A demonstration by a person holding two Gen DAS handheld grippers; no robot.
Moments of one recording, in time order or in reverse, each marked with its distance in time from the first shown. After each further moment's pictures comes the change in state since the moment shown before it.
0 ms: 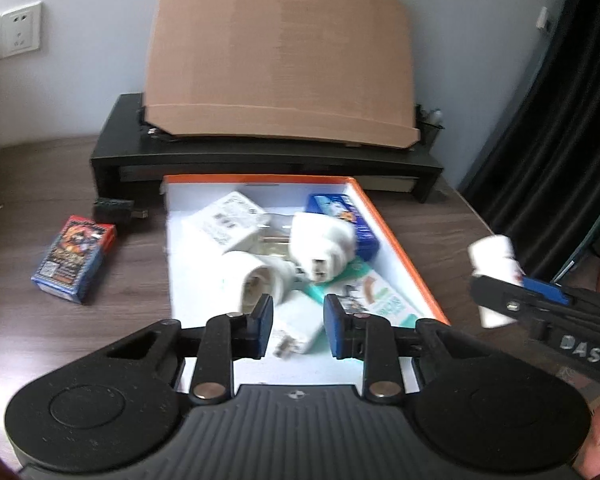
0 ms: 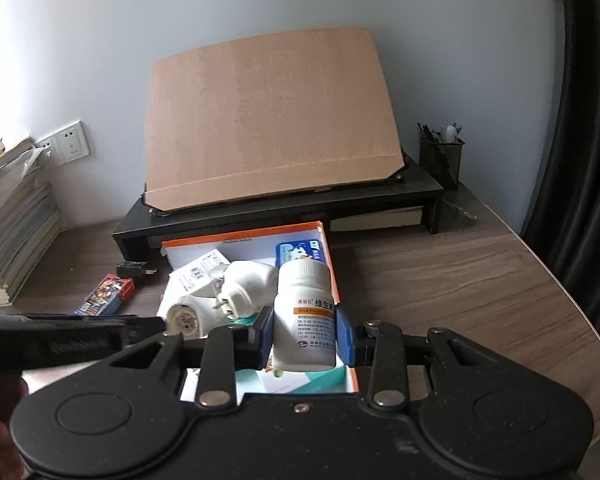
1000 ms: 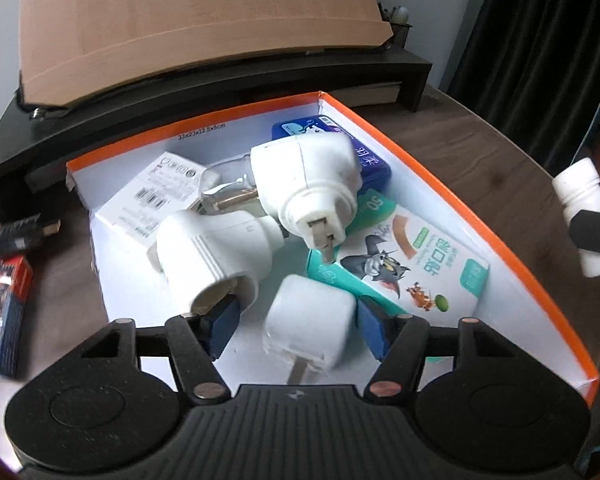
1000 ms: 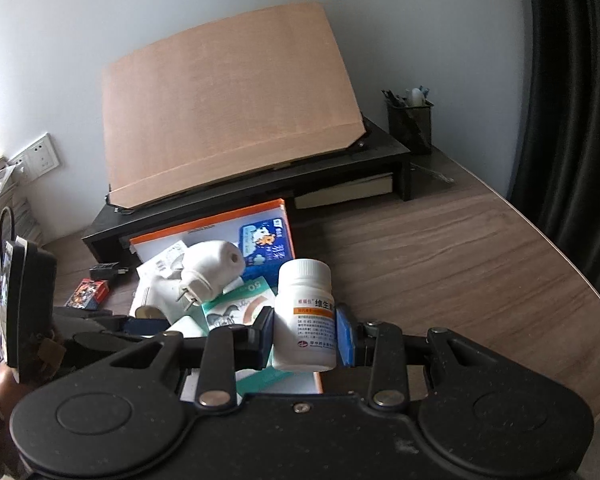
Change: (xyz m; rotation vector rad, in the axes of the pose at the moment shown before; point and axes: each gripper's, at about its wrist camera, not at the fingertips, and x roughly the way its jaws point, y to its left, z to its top) left arm 0.107 -0.013 -0.005 0.291 0.149 -0.064; right arm 0.015 -0.036 -0.009 0.105 0.044 -0.019
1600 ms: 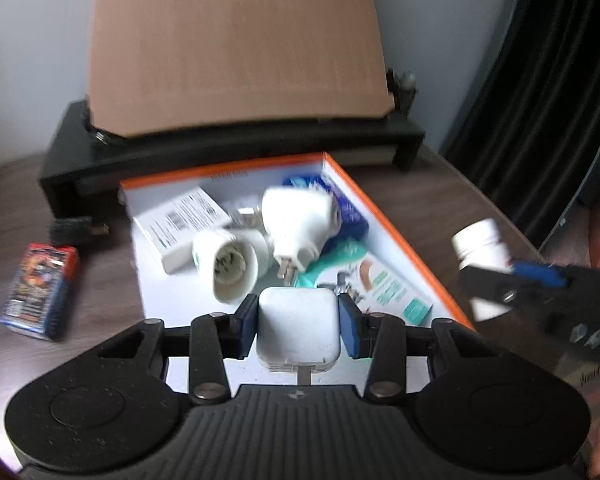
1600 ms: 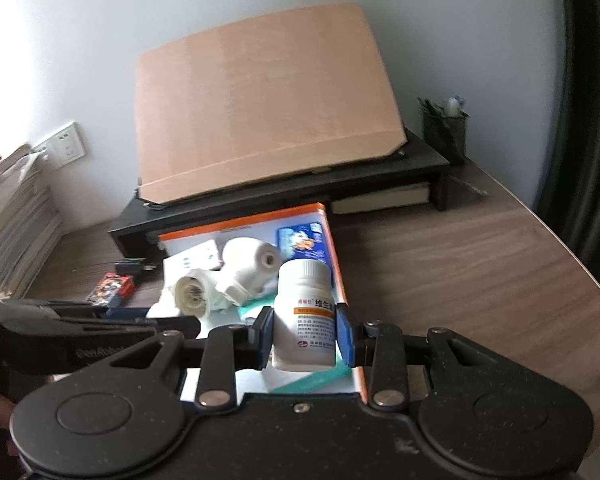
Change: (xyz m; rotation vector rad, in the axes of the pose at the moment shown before) left arm -0.079 -0.007 -0.002 -0.156 -0.113 0.010; right arm 0.002 0.030 0.007 -0.066 -0.006 0.069
